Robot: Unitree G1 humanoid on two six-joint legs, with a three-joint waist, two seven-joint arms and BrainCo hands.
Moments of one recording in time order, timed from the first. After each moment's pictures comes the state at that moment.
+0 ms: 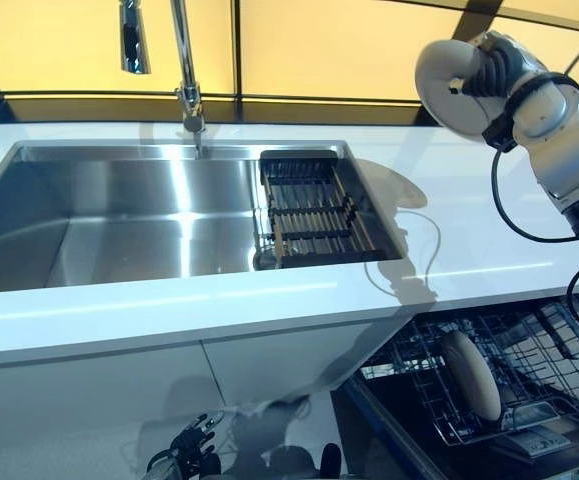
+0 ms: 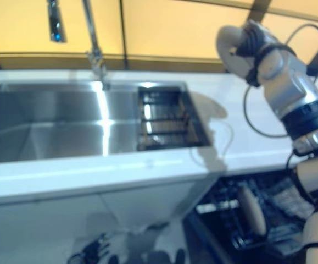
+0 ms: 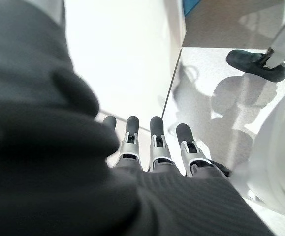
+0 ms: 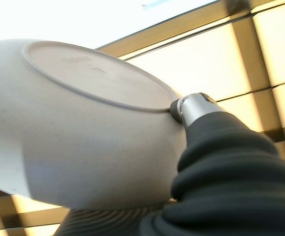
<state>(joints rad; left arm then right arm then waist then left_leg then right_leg) 0.00 0.25 -0.21 1.14 -0.64 -0.10 -0.20 -1.26 -0.95 0.67 0.57 0.03 0.33 0.04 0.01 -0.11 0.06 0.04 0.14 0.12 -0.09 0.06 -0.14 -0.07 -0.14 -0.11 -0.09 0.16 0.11</state>
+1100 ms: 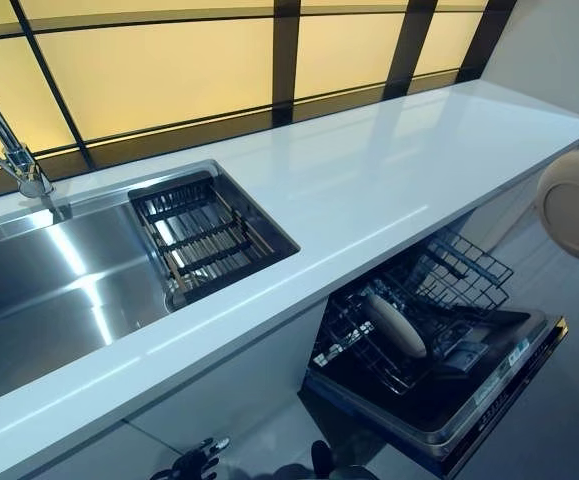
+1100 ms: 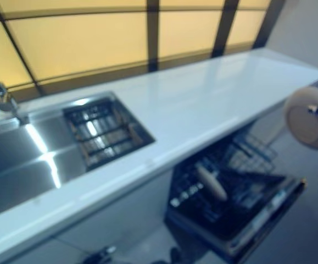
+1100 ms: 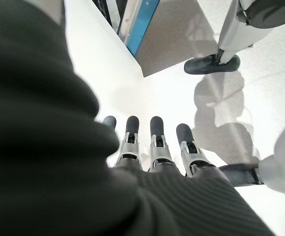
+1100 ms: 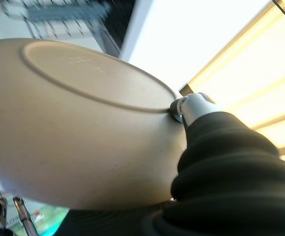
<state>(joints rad) 0.04 0.25 -0.21 1.19 -0.53 -0.09 -0.27 -0.47 -1.23 0.09 0.43 0.19 0.28 0.17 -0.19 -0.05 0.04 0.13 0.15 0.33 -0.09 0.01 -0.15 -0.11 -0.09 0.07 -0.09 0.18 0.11</state>
